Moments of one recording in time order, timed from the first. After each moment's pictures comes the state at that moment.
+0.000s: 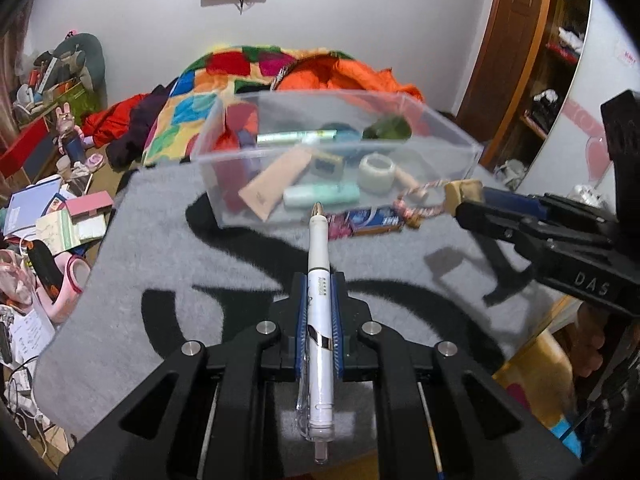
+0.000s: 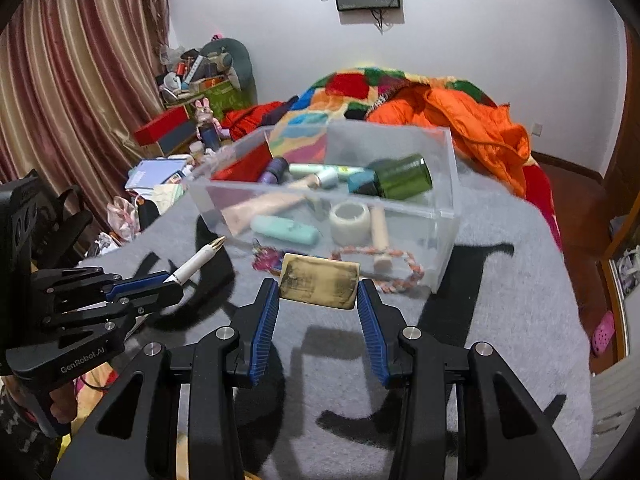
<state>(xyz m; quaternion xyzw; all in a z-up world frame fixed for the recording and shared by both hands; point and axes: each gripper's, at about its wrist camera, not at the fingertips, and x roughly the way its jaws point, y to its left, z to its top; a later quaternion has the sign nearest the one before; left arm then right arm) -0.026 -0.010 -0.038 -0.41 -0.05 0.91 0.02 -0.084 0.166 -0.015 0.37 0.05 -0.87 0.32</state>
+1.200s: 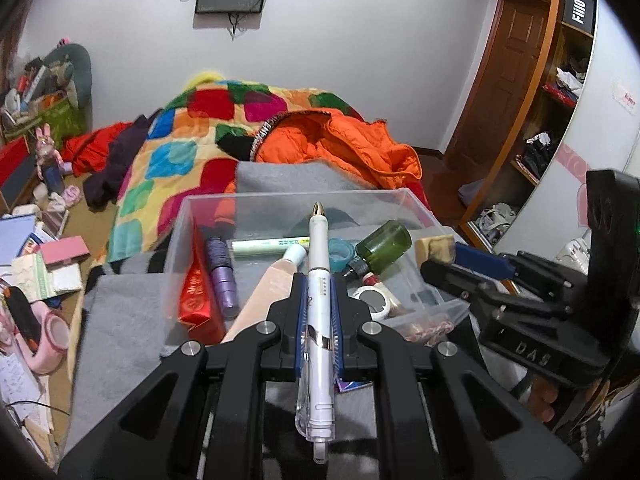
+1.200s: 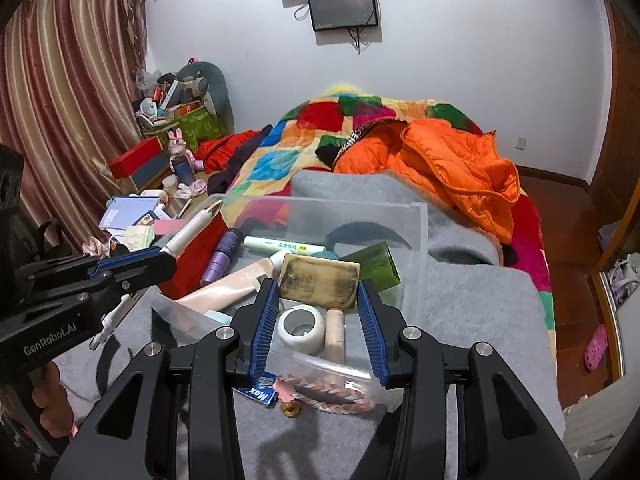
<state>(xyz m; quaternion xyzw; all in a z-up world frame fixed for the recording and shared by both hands) -0.137 -0.021 0.002 -0.37 -0.09 0.92 0.05 -0.171 0.152 0.006 0.36 0.04 -0.89 0.29</state>
